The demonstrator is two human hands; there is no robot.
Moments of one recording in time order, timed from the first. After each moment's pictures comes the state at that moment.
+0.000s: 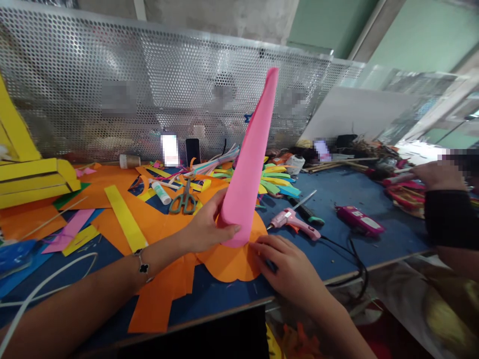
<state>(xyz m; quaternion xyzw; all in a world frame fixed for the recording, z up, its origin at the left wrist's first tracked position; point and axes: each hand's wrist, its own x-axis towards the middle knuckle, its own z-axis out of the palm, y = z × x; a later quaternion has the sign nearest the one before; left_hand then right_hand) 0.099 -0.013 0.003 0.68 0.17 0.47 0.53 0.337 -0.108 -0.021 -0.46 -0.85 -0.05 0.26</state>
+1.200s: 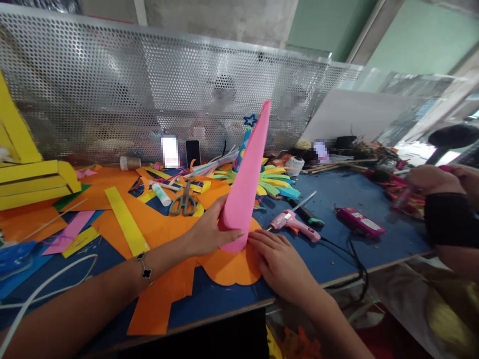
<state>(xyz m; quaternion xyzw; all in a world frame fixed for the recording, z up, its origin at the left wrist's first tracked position) 0.101 -0.015 -0.002 0.72 0.28 0.42 0.48 0.330 -0.098 -0.015 -0.50 -0.85 -0.01 0.19</state>
